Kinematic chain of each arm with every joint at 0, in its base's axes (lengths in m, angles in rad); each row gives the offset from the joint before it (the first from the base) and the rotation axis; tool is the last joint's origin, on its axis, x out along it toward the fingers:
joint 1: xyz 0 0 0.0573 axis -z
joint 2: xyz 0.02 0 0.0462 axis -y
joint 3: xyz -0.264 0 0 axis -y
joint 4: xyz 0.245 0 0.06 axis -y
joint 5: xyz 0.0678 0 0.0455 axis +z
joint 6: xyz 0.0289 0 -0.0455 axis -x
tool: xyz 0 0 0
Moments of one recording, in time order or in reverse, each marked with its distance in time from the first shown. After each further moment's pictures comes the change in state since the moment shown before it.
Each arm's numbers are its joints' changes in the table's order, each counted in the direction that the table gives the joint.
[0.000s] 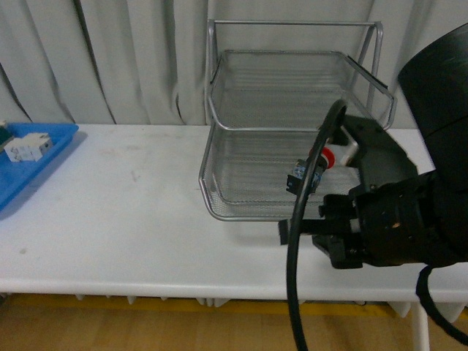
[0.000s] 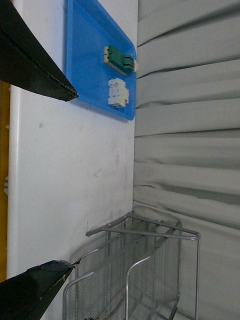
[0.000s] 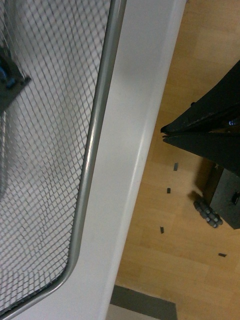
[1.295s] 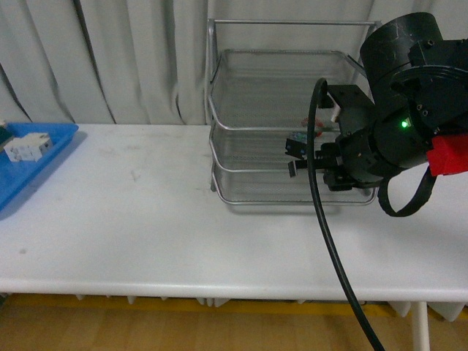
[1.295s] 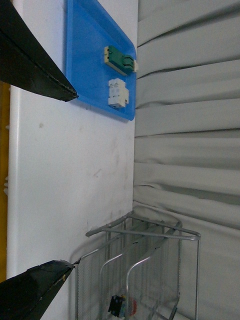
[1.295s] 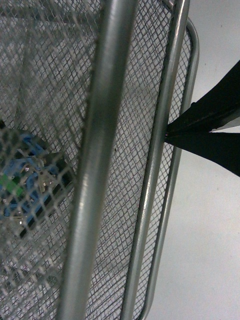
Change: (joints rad) left arm 0.000 0.000 0.000 0.000 0.000 0.000; right arm 0.135 -0.334 0.460 -0.077 -0.111 0.189
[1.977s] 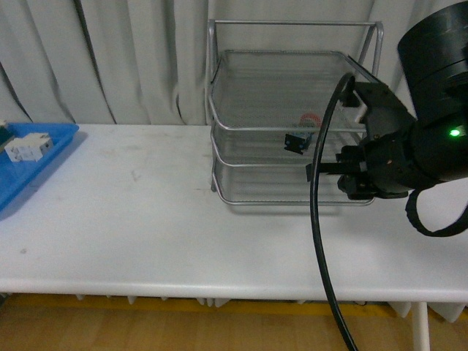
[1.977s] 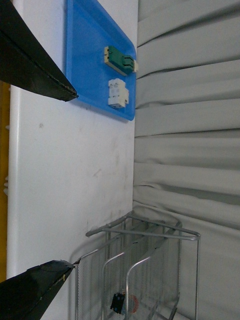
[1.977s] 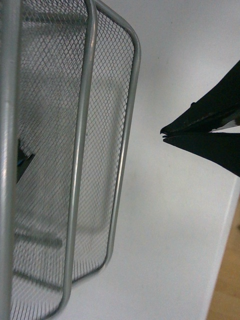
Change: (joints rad) left arm 0.000 0.000 0.000 0.000 0.000 0.000; right arm 0.012 0.162 -0.209 0.078 0.056 -0.050
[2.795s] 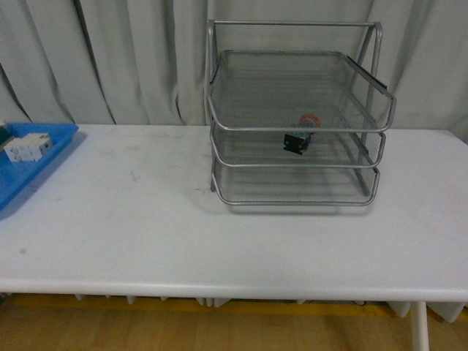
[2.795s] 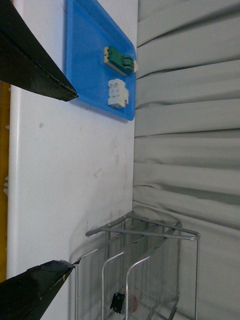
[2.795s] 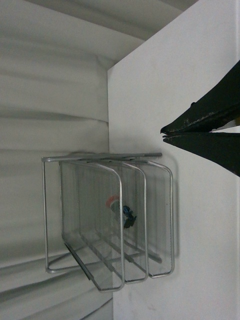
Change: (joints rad) left arm -0.002 0.000 0.000 0.000 0.000 0.000; right arm 0.254 1.395 -0.974 0.318 -0.039 0.098
